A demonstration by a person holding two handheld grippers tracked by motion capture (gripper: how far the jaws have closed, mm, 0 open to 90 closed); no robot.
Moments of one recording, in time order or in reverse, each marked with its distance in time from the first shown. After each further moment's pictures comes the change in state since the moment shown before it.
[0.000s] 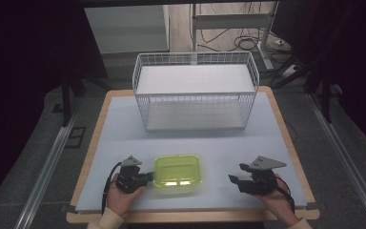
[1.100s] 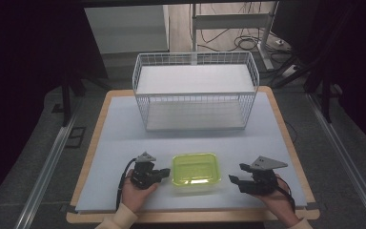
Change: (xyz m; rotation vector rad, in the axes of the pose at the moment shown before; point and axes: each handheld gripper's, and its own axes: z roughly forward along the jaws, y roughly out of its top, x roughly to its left) left arm -0.020 0.017 0.019 -0.021 -0.044 0.004; right arm 0.000 0.000 -0.003 -0.016 0.017 0.003
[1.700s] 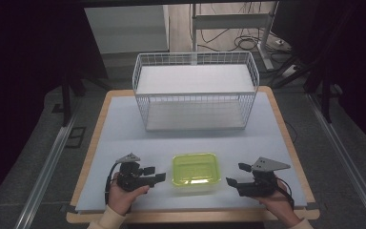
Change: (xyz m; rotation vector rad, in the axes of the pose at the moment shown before) left arm 0.007 -0.006 -0.032 -0.051 -0.117 -0.086; right arm 0.003 0.000 -0.003 -0.078 0.086 0.004
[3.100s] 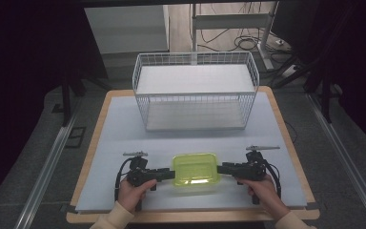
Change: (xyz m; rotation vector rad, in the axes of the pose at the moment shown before) left arm 0.004 0.010 0.028 0.034 -0.175 -0.143; right arm -0.028 0.016 0.042 0.080 0.266 0.489
